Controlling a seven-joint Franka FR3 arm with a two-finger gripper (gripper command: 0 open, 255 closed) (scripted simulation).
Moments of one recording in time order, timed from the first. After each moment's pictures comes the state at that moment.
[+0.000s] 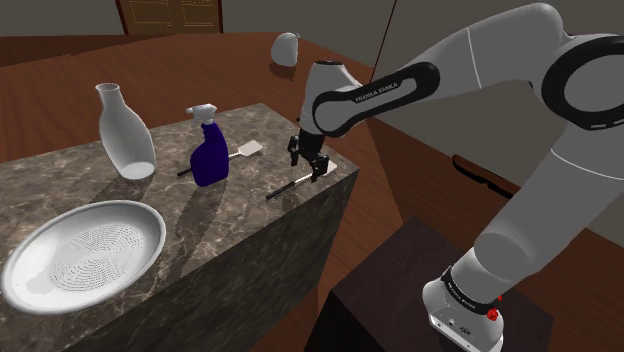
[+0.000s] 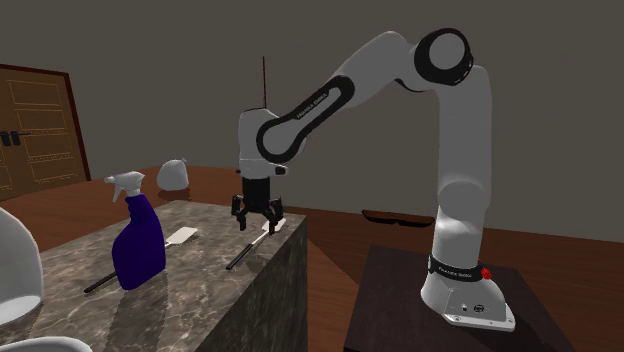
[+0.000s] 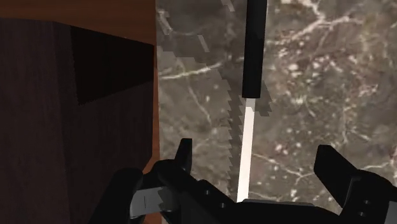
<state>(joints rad) -0.23 0.12 0.48 -2.16 0.02 2.28 1.77</state>
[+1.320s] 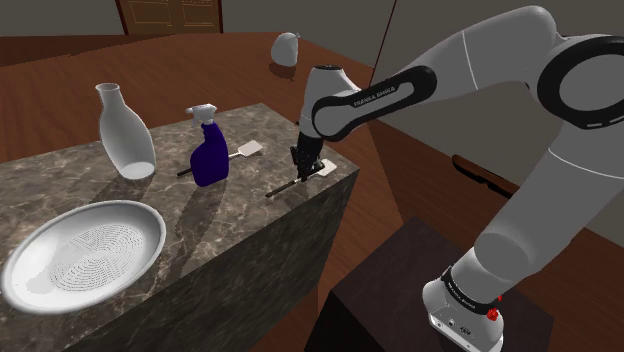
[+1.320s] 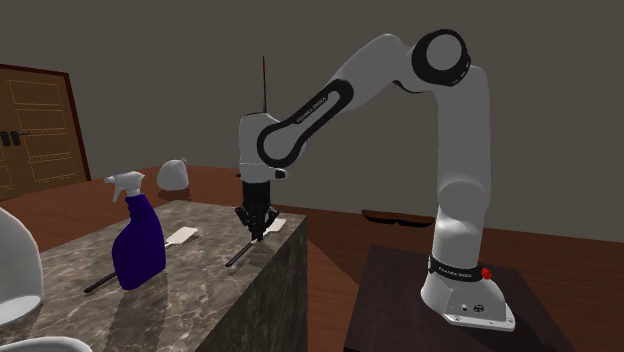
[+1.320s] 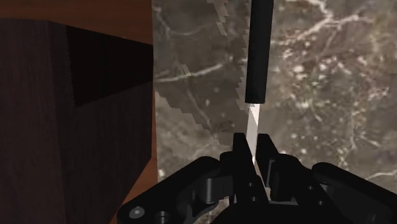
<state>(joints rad) -0.22 0.13 0.48 -2.17 0.01 2.30 1.78</state>
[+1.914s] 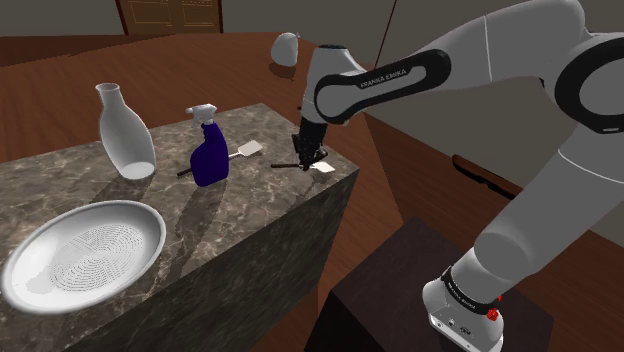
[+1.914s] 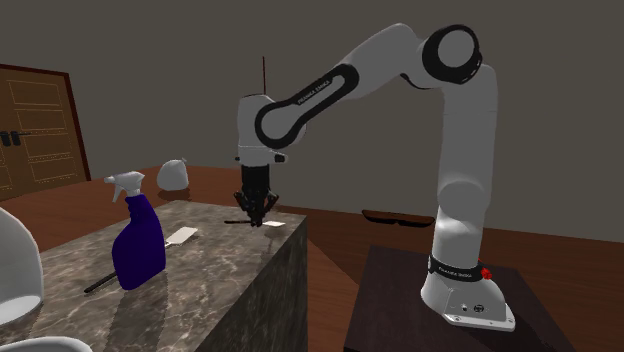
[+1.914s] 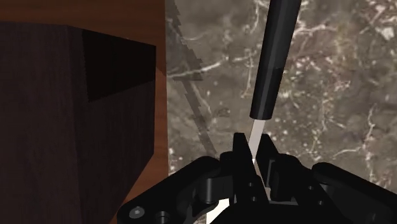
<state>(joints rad) -0.23 0.06 0.48 -2.12 0.04 2.19 1.75</state>
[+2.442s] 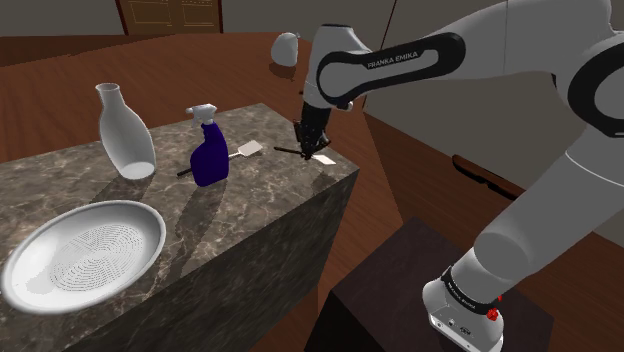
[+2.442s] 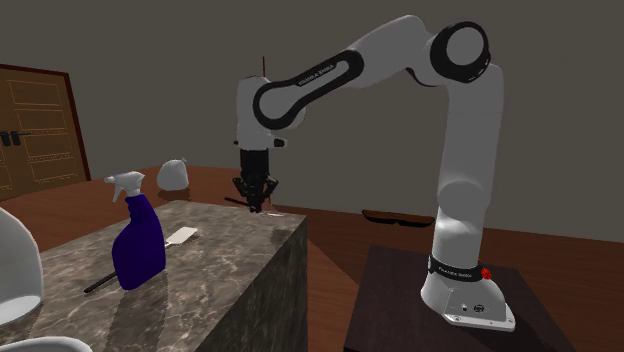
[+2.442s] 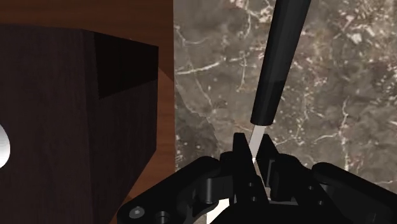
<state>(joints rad) -0.24 0.02 0.48 -2.06 0.07 2.09 1.74</state>
